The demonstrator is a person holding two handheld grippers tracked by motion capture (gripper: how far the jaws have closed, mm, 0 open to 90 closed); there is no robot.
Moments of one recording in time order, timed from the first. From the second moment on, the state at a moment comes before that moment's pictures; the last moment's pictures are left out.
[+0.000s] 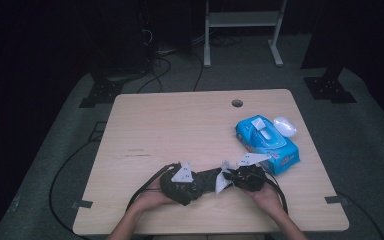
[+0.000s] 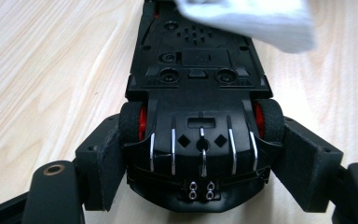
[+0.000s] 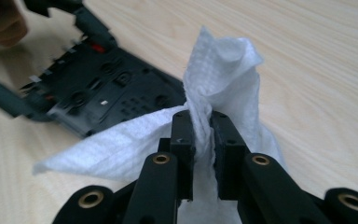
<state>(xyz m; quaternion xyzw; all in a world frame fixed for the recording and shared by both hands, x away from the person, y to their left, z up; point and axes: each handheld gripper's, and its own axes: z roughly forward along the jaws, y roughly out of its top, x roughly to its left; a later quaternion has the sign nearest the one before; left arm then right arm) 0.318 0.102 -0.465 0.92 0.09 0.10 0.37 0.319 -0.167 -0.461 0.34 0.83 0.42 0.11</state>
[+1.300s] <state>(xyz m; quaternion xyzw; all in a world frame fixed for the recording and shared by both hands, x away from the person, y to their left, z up) 0.317 0.107 -0.464 0.92 0.09 0.10 0.38 0.321 -0.177 -0.462 0.36 0.84 0.40 0.11</state>
